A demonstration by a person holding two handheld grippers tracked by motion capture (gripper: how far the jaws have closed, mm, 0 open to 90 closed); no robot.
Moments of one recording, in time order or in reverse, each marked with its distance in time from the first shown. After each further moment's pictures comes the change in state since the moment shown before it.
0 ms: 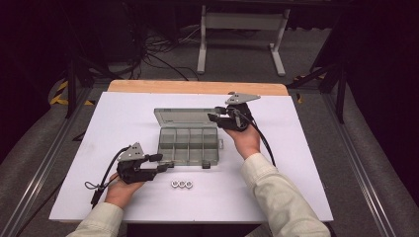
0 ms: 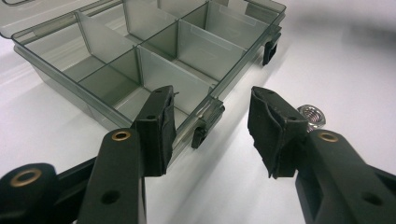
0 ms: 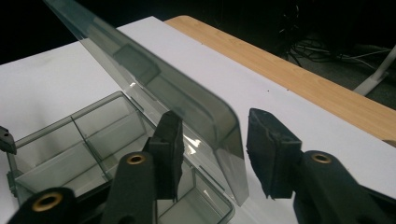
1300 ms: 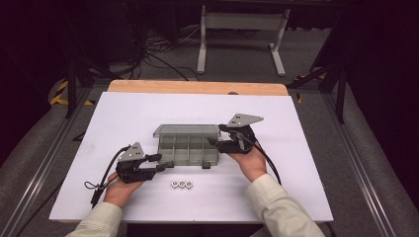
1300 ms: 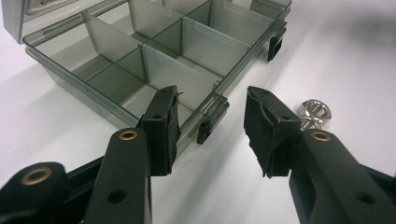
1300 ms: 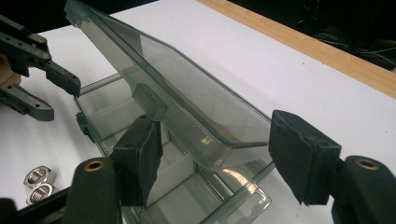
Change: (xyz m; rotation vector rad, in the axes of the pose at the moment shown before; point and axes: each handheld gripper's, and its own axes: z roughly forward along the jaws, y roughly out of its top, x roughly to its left) left arm 0.000 0.003 -0.003 0.021 0.015 0.016; right arm 0.043 -0.033 -0.033 0.027 0.047 -0.036
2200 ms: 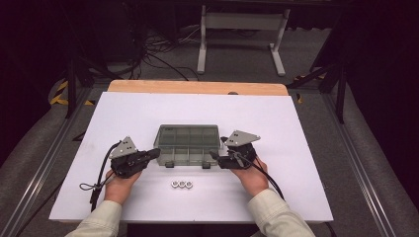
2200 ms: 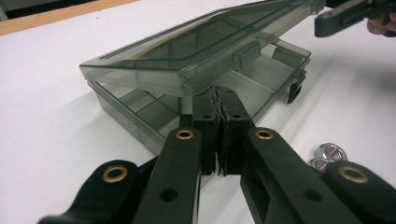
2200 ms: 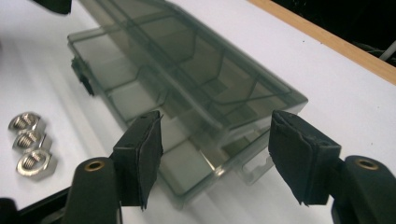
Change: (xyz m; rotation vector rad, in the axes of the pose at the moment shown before) left arm 0.004 0.006 -0.013 -0.129 0.097 -0.048; right arm 0.026 -0.031 -0.003 0.043 -0.075 -0.091
